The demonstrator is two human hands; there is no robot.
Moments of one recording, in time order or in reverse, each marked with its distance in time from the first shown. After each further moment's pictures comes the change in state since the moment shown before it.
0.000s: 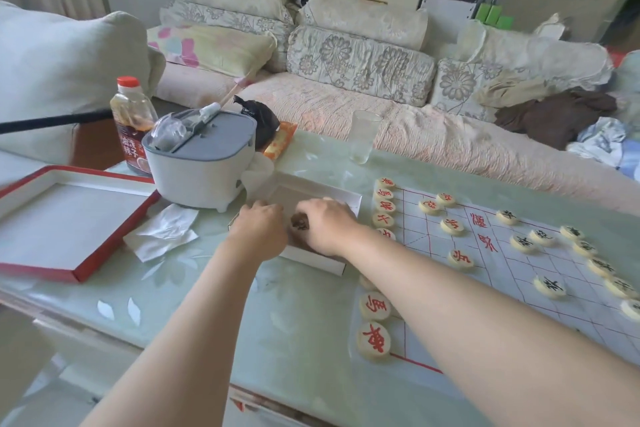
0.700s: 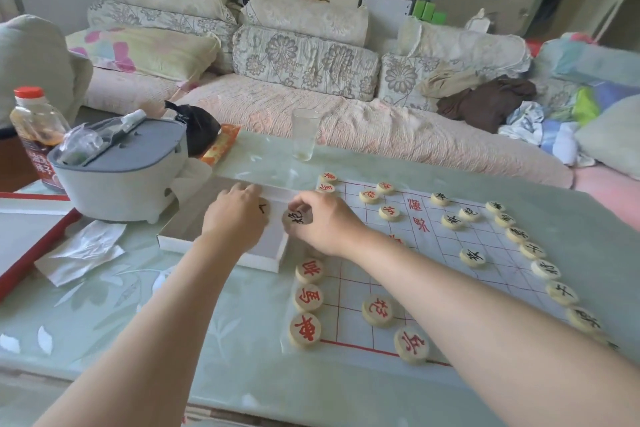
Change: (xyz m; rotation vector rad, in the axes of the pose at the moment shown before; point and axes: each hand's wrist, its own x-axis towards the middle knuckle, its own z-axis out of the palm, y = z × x) left_hand 0.008 0.072 -0.002 -0.008 0.156 0.078; right_hand -0.076 0.065 -0.044 0.410 0.163 0.131
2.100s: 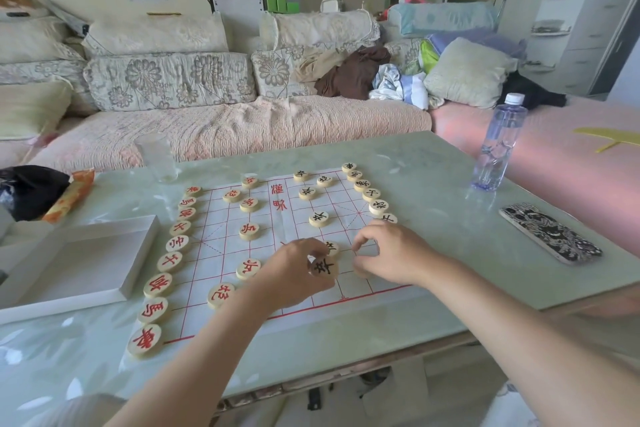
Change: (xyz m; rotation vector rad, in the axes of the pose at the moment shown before) left_hand -0.144 0.277 0.071 -0.344 -0.524 0.537; right_hand -0.280 0.177 -0.171 -0.178 0.105 0.424
